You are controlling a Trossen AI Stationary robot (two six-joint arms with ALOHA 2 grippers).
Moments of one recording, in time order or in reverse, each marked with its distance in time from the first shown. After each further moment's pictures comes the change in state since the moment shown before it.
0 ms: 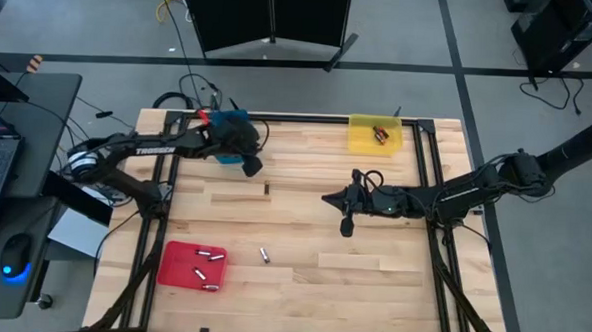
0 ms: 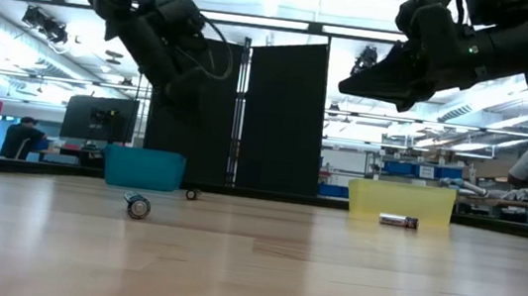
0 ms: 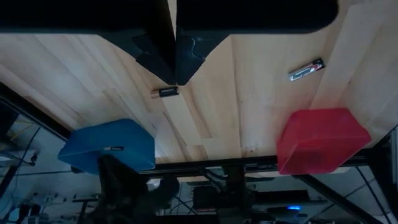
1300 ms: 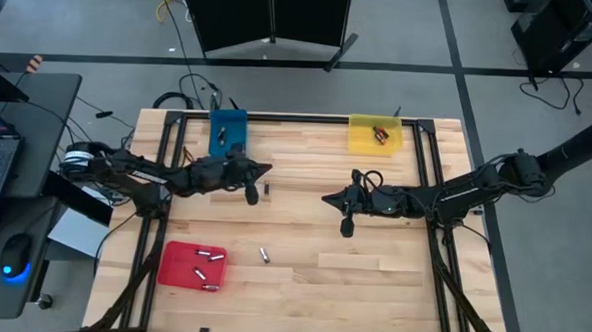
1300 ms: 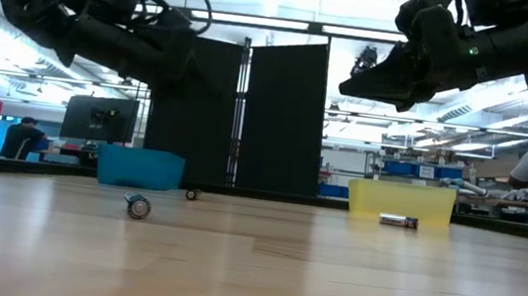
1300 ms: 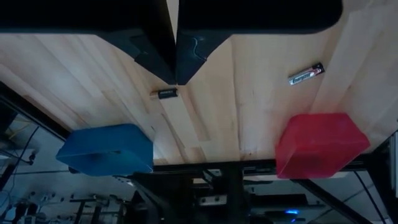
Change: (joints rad) left arm -0.349 -0.031 -0.424 0.987 -0.190 -0.128; right arm -0.001 0.000 -0.001 -0.006 -0.011 -0.016
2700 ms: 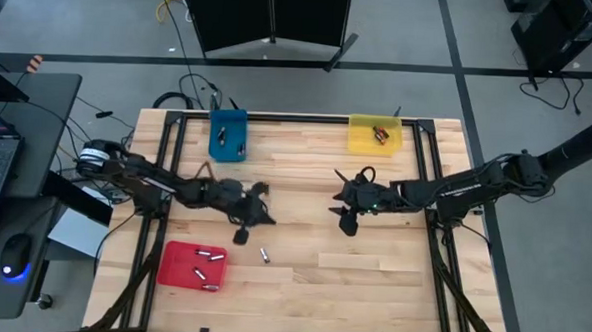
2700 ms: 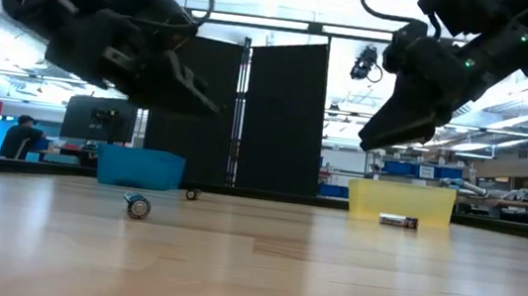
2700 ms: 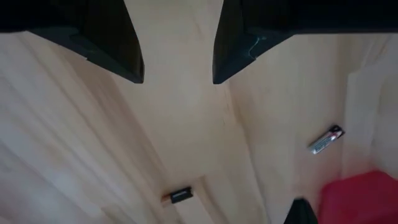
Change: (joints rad) left arm -0.190 0.131 0.076 -0.189 0.420 0.186; right arm -0.056 -0.019 0.118 -0.539 -0.104 0.300
